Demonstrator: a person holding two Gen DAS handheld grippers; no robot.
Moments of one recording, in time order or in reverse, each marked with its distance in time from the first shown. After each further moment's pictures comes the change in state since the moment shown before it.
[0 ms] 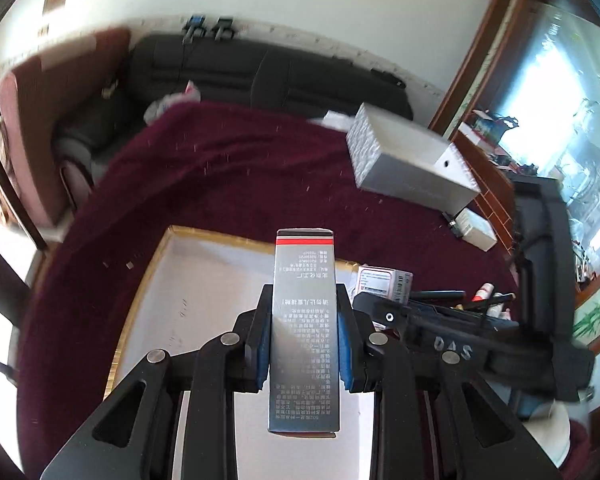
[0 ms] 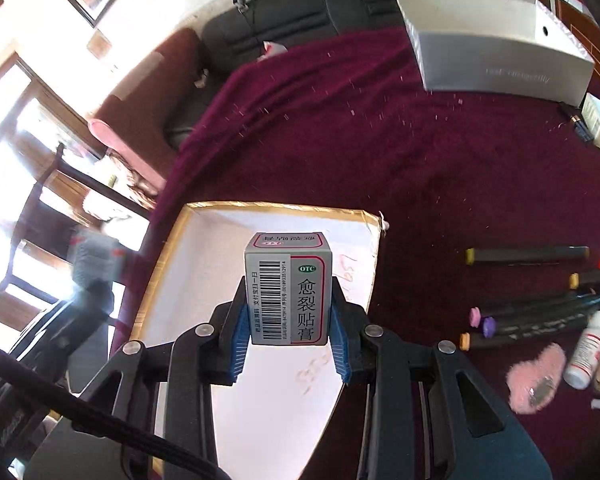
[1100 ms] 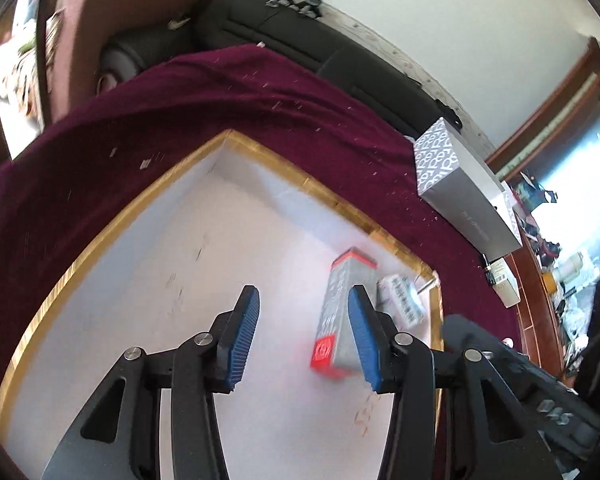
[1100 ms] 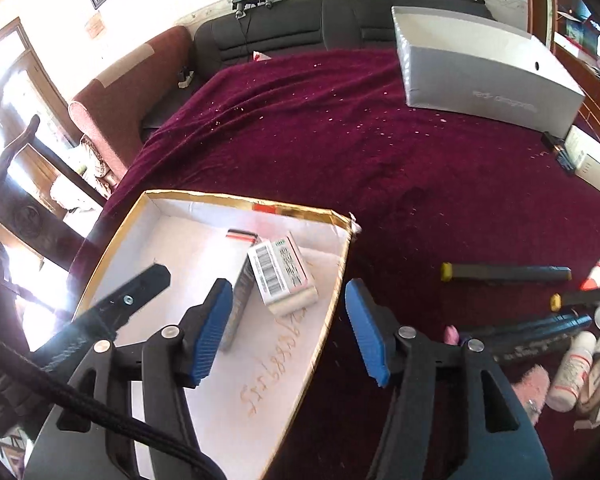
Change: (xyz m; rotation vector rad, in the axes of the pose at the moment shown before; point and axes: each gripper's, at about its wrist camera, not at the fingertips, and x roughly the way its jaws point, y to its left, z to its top) left arm 0.055 0.055 -0.052 -0.343 -0.022 0.007; right arm 0.007 -0.005 -0.017 -0.108 -0.085 -0.138
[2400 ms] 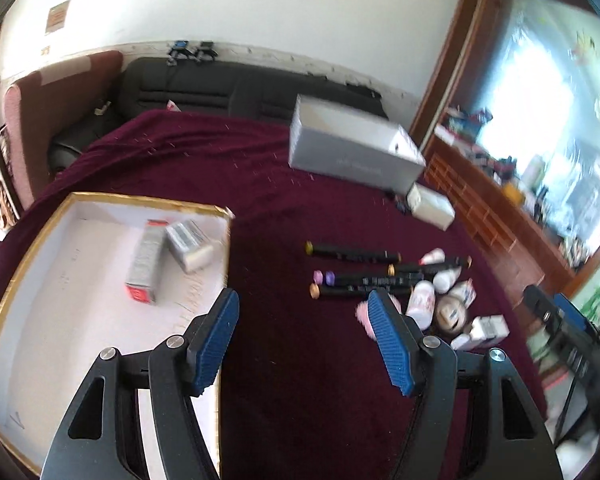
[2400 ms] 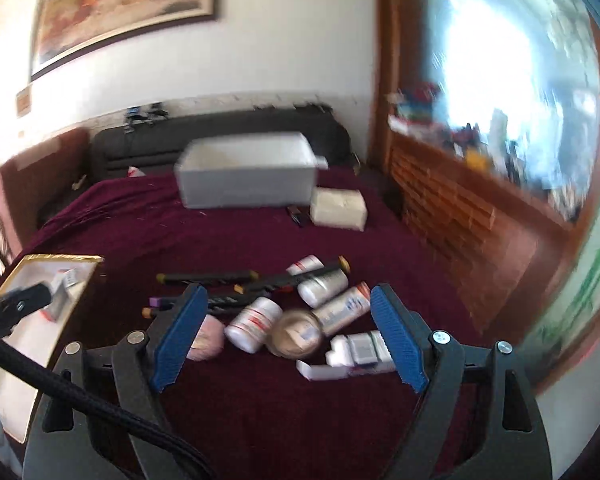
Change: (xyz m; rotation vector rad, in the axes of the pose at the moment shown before) left arm -0.077 -0.171 -0.109 0.393 -0.091 -0.020; right arm -0.204 -0.154 -0.125 0.121 -0.444 -0.452
